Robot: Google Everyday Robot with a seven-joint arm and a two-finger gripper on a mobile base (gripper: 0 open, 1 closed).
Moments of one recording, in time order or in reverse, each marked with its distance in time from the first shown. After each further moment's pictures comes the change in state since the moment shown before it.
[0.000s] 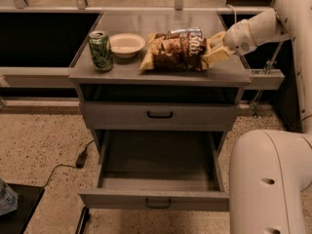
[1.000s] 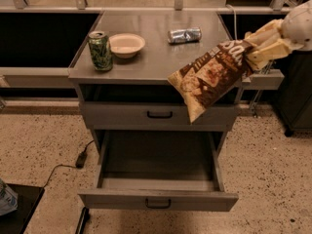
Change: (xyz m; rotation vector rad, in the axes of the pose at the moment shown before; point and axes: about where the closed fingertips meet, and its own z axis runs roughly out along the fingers) arm -0.043 0.106 -0.148 -0.017 -0.005 -0.100
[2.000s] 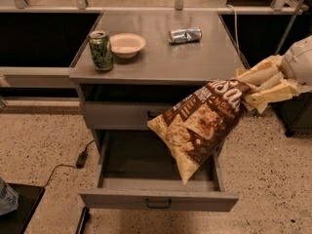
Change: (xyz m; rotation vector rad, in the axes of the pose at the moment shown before) arm -0.036 0.136 0.010 -0.174 -0.078 -0.015
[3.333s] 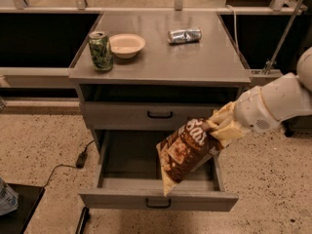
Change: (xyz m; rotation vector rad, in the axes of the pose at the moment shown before) arm 0.091 0.004 0.108 0.110 0.281 0.217
